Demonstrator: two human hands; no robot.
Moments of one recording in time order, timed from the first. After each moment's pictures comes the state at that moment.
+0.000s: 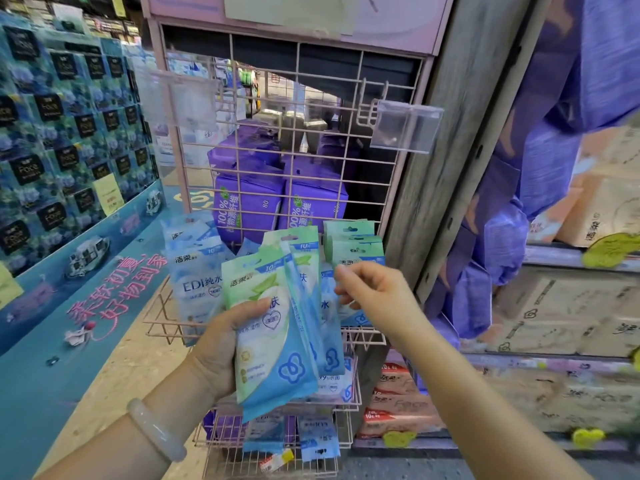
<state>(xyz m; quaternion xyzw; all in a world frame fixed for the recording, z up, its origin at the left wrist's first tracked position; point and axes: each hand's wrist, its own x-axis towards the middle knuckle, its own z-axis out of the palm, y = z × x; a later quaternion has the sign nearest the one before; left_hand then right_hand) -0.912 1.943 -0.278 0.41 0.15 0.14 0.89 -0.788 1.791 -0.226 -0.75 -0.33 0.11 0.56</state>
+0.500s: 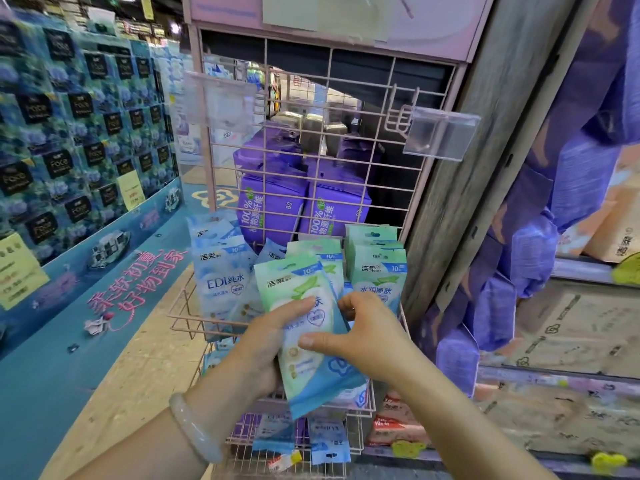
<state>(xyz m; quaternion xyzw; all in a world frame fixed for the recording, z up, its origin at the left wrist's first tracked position) -0.907 1.926 -0.266 0.44 0.18 0.07 0.88 -0.830 1.807 -0.230 -0.85 -0.36 0.13 0.36</state>
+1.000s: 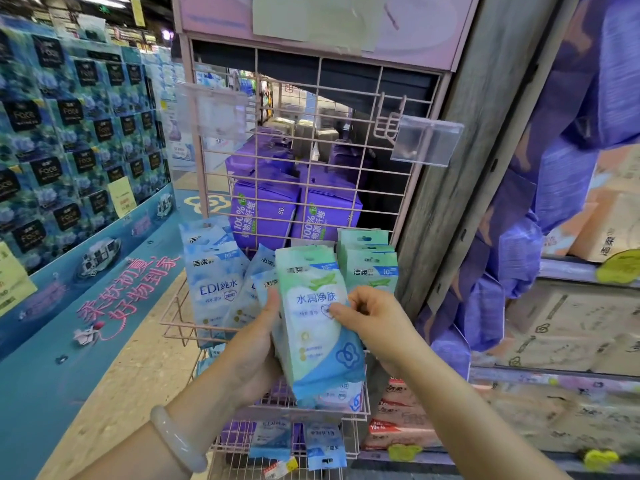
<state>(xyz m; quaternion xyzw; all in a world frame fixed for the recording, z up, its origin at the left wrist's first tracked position) -0.910 1.927 -0.268 0.44 0.15 0.09 0.88 -0.799 1.804 -0.246 -0.75 -0.30 0.19 0.56</state>
